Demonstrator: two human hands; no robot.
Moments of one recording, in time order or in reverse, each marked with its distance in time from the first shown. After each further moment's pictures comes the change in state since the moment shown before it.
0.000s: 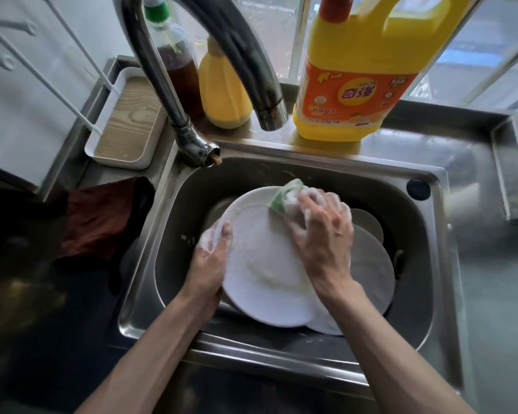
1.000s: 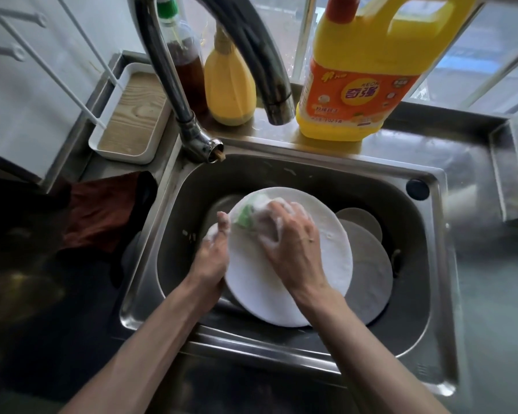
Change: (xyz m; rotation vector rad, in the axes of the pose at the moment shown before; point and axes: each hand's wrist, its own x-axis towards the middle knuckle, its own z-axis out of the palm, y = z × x) left_hand 0.003 0.005 -0.003 0.107 -0.070 -0.057; right_hand -0.016 -0.039 0.004 0.245 -0.149 -0.085
